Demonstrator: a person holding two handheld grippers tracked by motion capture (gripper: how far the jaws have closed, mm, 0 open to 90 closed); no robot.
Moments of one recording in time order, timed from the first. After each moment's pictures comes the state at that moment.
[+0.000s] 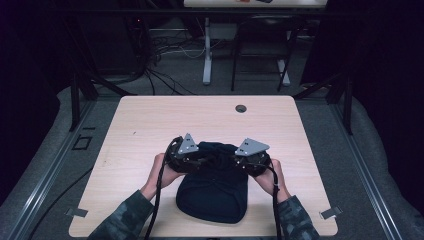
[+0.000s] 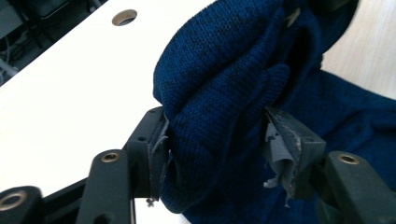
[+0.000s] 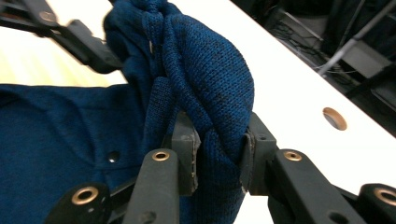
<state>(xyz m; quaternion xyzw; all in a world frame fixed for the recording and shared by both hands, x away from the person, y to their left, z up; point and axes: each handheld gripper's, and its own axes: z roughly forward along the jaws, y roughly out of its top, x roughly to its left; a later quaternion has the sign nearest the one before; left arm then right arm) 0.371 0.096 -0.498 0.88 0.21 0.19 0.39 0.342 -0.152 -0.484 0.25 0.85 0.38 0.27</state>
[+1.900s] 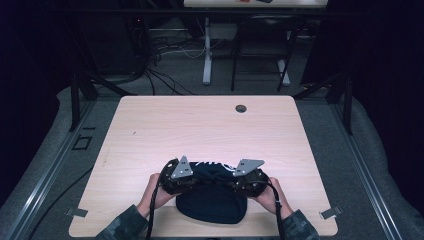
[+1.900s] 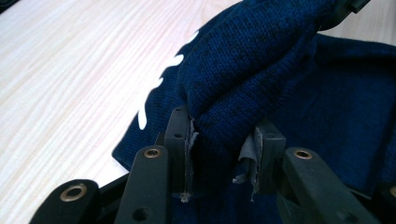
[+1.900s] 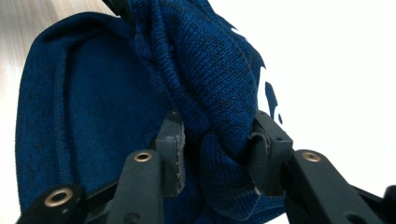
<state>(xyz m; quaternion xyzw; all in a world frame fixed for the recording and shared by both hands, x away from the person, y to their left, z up) 0.326 0.113 -0.535 0.89 0.18 0.15 0.39 0.311 -0.151 -0.523 0.23 0.90 0.35 0.15</state>
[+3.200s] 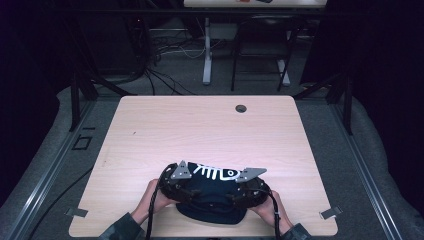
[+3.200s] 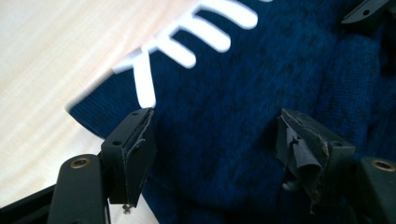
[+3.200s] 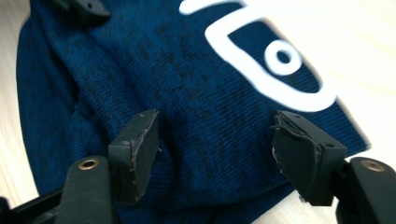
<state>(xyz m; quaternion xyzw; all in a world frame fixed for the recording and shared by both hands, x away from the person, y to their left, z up) 0.323 0.119 -0.555 0.90 0.21 0.10 0.36 0.294 -0.156 -0.551 0.31 0.88 0.33 0.11</state>
